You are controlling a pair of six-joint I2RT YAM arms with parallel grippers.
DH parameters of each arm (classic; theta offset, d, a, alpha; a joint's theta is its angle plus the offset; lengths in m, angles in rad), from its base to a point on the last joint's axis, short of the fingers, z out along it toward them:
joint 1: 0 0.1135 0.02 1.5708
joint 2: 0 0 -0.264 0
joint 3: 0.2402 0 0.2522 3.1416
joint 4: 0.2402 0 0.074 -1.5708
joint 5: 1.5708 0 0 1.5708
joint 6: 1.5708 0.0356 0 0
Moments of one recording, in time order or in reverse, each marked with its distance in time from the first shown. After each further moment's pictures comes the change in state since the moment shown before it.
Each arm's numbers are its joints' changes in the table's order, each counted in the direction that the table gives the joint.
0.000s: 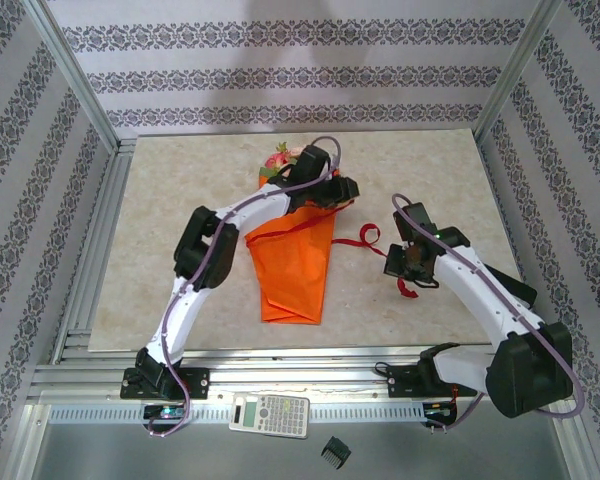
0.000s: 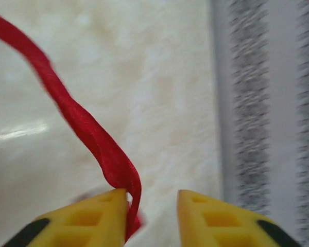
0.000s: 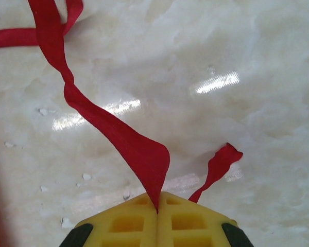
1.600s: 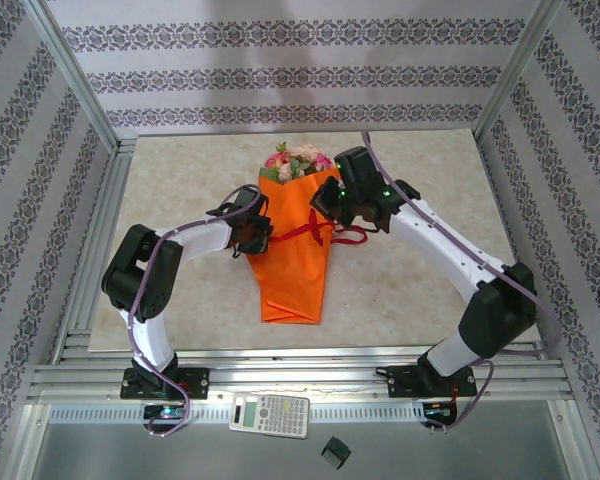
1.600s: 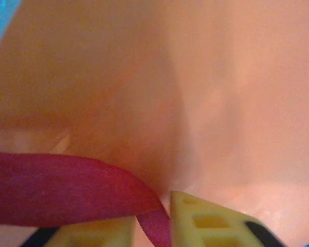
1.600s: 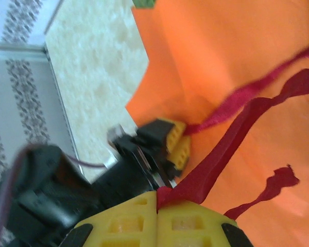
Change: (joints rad) left arm 0.147 0.542 -0.854 0.056 -0.378 -0.831; right arm 0.267 -0.378 0.529 -0.343 -0.248 0.588
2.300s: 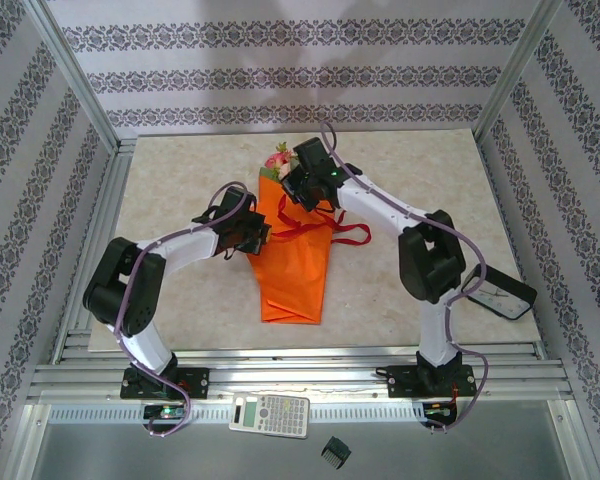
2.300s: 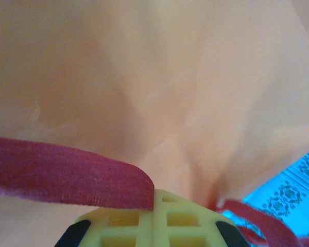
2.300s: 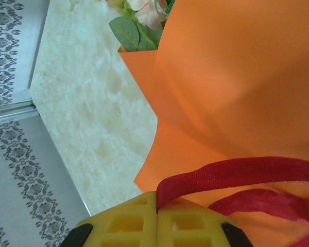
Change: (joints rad) left arm 0.031 0.140 -0.113 -0.127 0.097 0.060; right arm 0.020 -0.473 0.311 -0.117 0.063 0.201
